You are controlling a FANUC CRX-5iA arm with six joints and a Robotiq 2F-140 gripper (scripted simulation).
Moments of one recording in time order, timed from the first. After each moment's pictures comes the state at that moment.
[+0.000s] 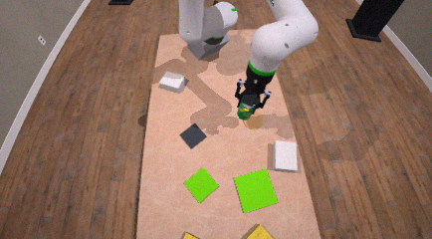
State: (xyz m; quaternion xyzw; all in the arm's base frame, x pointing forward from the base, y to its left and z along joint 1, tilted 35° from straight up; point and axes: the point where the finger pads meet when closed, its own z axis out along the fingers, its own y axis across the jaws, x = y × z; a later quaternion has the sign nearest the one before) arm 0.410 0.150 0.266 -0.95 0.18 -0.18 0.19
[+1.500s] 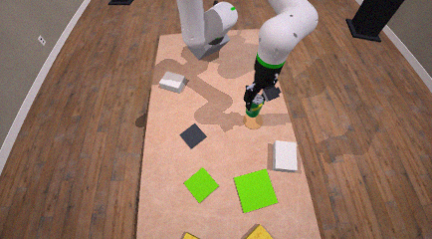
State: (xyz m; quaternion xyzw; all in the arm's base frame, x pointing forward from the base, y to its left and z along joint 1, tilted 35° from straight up) arm 0.389 0.182 0.277 -0.93 -0.23 -0.26 0.12
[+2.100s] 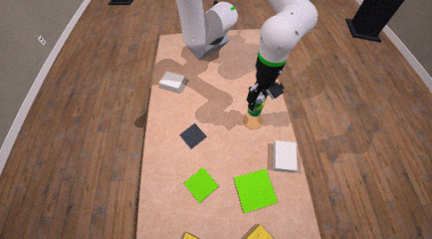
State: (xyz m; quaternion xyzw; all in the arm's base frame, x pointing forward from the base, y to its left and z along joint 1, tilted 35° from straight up) arm 0.384 0.190 0.279 -0.90 -0.32 -0.28 0.09
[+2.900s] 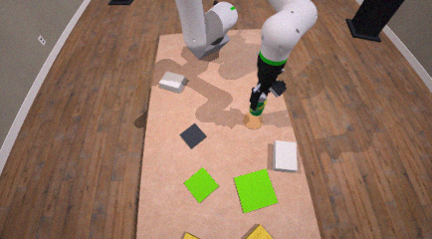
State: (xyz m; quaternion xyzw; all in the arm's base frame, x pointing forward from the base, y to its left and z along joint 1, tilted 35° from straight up) arm 0.380 0.195 0.281 -0.87 -0.39 -0.29 0.08
